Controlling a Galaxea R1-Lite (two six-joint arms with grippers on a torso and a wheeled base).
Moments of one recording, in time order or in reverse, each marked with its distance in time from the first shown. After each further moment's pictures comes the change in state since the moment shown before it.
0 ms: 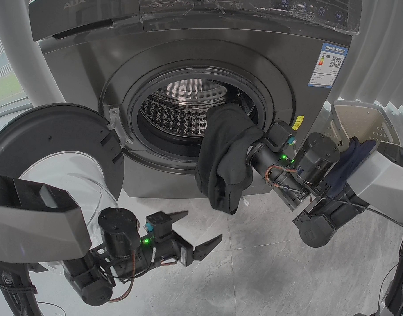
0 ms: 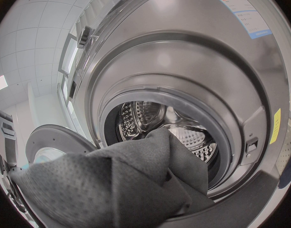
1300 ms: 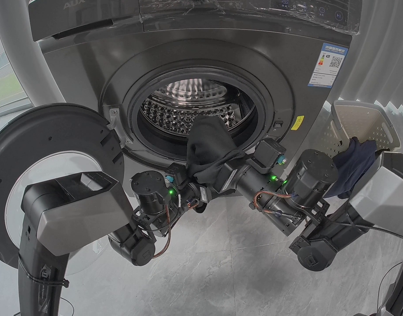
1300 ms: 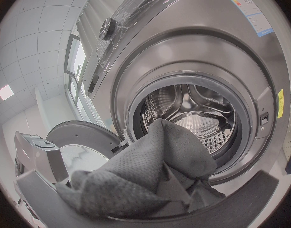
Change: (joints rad) left arm 0.080 0.269 -0.596 0.000 0.168 -0.041; right arm 0.137 -0.048 0.107 -0.001 -0.033 0.024
